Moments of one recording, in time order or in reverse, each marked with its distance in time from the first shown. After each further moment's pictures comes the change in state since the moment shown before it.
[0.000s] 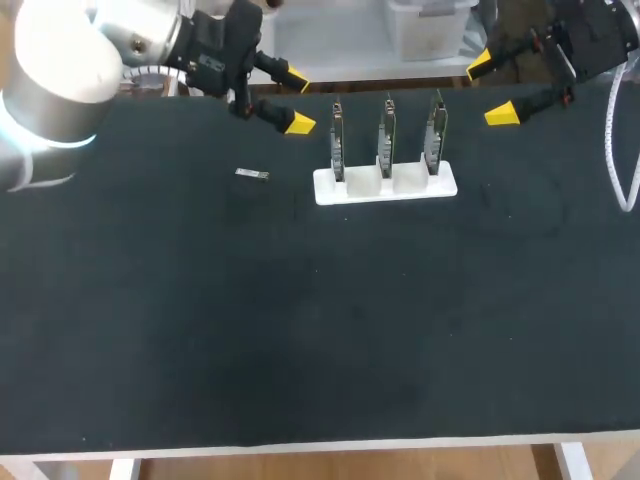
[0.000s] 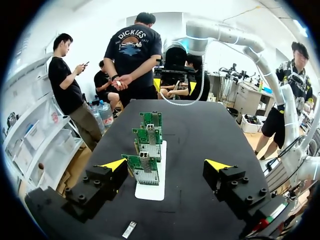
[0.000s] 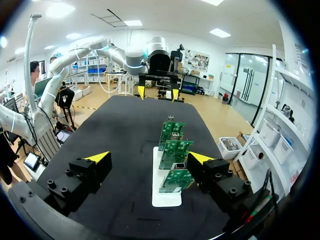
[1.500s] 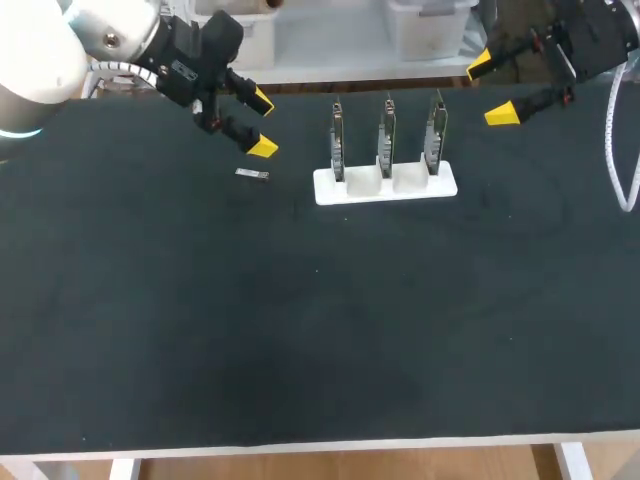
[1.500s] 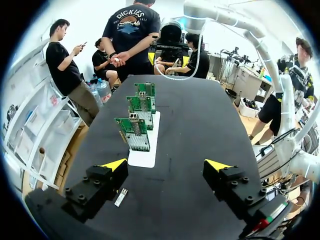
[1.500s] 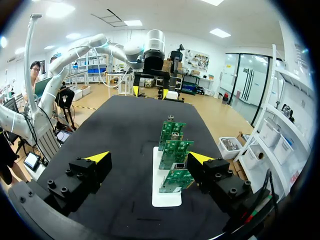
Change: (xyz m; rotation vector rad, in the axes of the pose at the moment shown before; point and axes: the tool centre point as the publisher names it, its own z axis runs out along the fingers) left arm 0.044 -0.023 -0.036 0.018 0.211 -0.029; right arm 0.000 0.000 0.000 0.000 0.000 0.000
